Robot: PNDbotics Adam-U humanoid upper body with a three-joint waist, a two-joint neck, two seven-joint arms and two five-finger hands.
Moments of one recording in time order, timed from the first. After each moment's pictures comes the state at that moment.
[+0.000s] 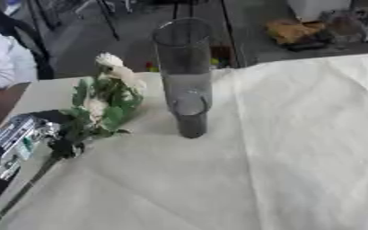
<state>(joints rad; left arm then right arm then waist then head) -0.96 0.45 -0.30 -1.02 -1.11 0.19 -0.71 -0.26 -0.20 -0.30 -1.98 -0.74 -0.26 0.35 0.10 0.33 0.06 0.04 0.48</state>
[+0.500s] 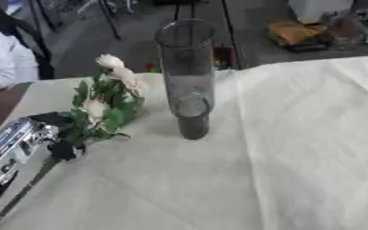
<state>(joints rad) -0.94 0.48 -0.32 -1.07 -1.05 0.19 -0.69 -0.26 -0.20 -0.30 -1.98 -0.74 -0.27 0.35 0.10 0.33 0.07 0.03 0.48</state>
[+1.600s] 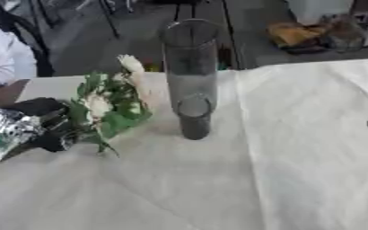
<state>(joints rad) -0.88 0.60 -0.35 -1.37 -0.91 0.25 -0.68 -0.25 -0.20 -0.30 -1.98 -0.75 -0.28 0.36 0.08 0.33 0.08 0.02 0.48</state>
